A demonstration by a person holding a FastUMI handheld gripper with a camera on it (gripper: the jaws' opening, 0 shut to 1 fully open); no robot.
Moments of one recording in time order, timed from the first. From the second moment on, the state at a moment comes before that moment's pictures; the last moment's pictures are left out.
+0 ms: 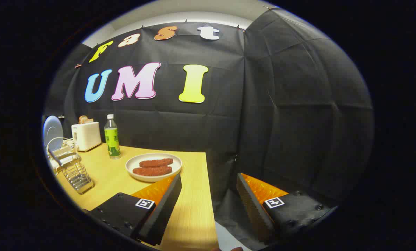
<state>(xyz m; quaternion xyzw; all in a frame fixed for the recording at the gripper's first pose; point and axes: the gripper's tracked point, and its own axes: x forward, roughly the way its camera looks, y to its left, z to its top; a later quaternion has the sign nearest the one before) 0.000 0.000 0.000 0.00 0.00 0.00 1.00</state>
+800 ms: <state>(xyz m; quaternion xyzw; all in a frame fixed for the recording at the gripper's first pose) -0.202 0.265 0.214 0.12 -0.02 -0.03 0.99</state>
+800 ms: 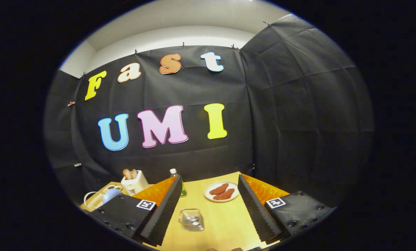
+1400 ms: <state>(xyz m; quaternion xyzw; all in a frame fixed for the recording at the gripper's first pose) -0.189 0.420 0.215 0.03 0.01 0.13 0.99</state>
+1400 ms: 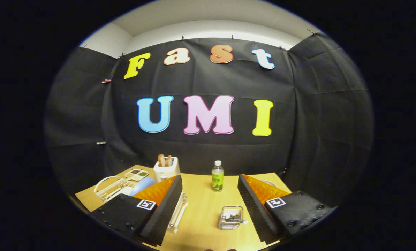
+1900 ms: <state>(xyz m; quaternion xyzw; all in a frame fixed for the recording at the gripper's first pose) -0.154 0.549 0.197 -0.01 0.14 0.24 0.96</state>
